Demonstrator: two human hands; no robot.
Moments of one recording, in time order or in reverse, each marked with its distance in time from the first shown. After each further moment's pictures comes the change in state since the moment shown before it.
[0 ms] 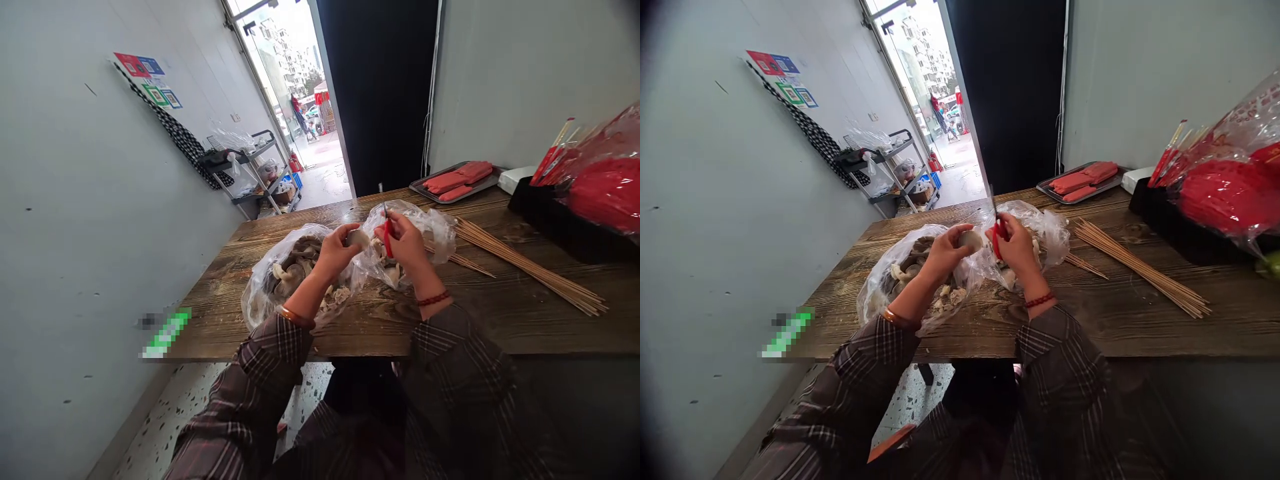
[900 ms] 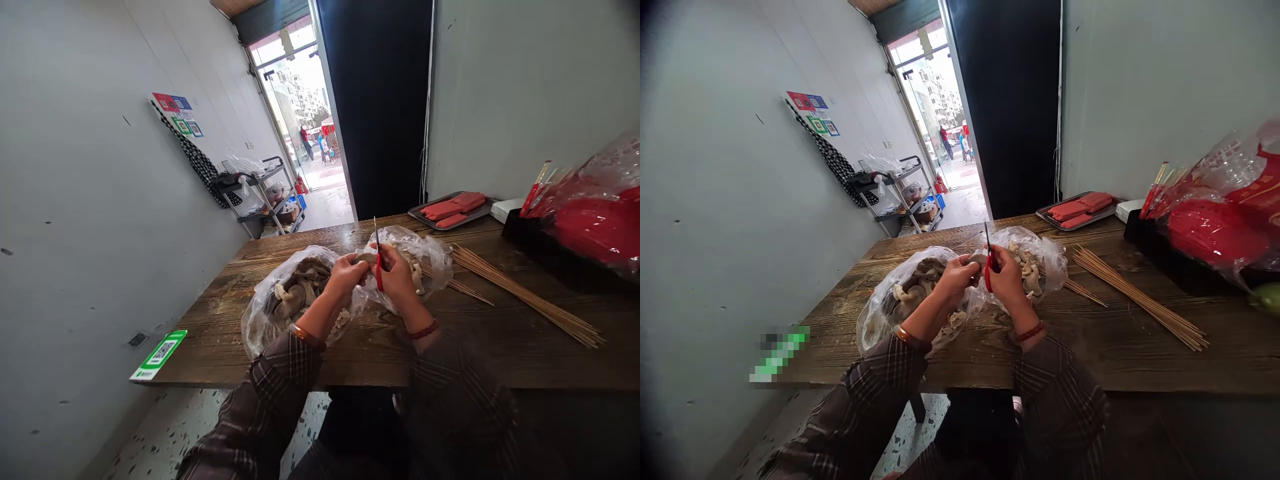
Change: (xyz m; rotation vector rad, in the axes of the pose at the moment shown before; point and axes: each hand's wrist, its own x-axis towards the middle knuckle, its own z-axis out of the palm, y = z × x) left_hand -0.004 0.018 0.028 -0.204 0.037 -0.255; right_hand -0.021 -0.010 0.025 0.126 -0.014 0.061
